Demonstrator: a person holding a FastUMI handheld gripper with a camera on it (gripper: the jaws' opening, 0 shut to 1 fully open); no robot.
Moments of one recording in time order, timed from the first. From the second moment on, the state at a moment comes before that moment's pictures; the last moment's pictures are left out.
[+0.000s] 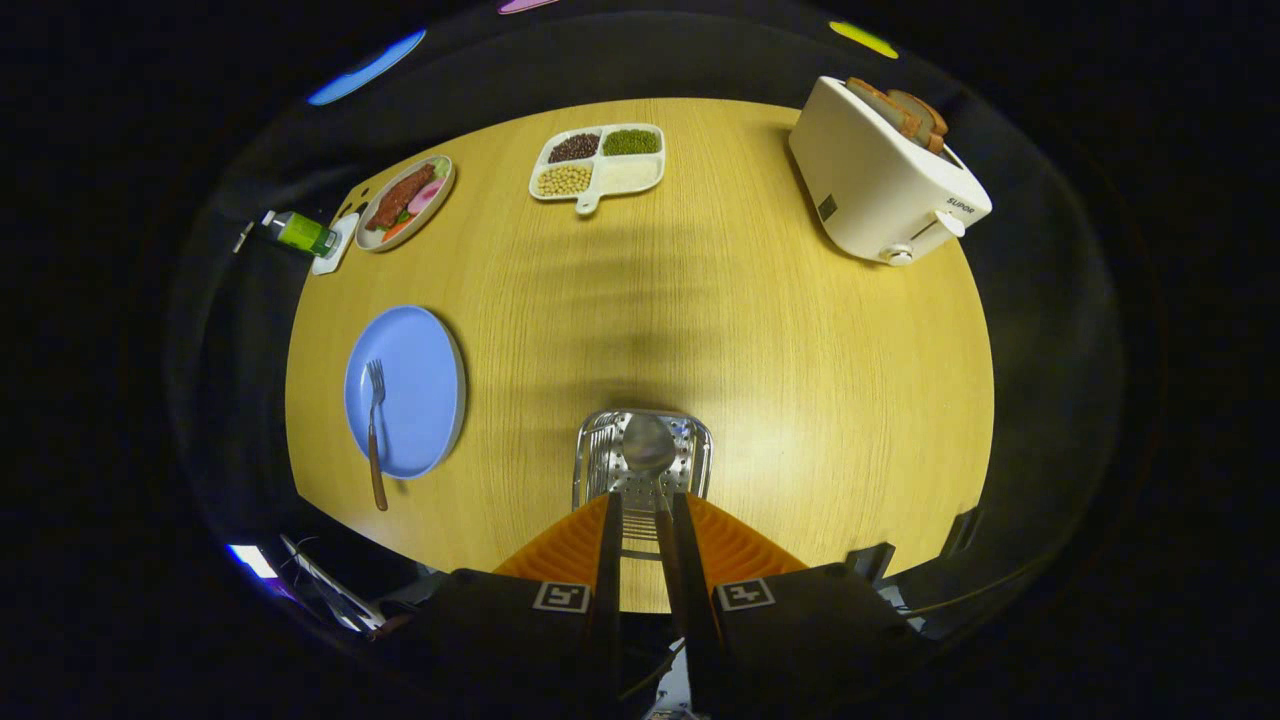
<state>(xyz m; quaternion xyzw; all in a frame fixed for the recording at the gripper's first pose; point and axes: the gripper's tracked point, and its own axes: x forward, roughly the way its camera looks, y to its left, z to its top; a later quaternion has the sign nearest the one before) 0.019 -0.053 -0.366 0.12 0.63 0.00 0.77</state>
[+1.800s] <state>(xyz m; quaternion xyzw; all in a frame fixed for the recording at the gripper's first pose) 0.065 0.283 -0.450 0.11 0.61 0.13 0.77</state>
